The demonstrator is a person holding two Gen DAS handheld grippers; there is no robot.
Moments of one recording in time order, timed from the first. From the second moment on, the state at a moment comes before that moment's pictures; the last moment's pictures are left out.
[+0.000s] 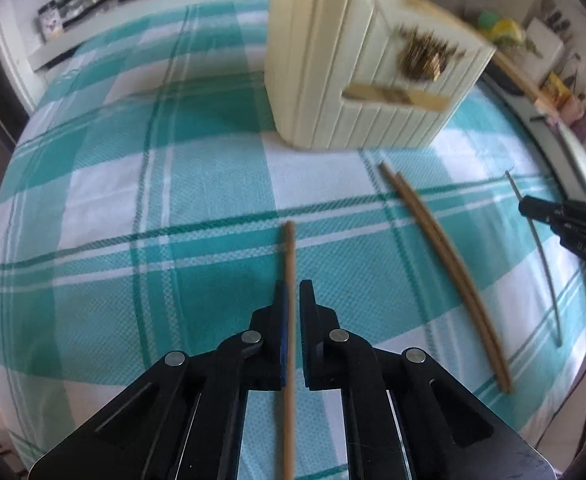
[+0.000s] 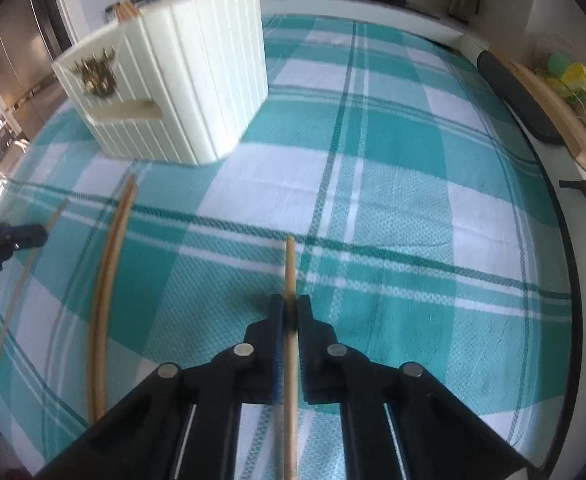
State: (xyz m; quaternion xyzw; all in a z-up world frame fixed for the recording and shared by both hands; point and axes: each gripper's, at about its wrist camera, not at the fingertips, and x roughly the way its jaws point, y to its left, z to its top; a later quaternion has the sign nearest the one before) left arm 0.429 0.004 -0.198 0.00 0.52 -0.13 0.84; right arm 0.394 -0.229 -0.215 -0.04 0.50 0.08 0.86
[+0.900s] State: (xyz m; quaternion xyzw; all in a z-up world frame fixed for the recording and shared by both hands) left arm 0.414 -0.004 -0.199 0.04 0.49 -0.13 0.86; right arm 0.271 -0.221 -0.079 0.00 0.32 0.13 0.94
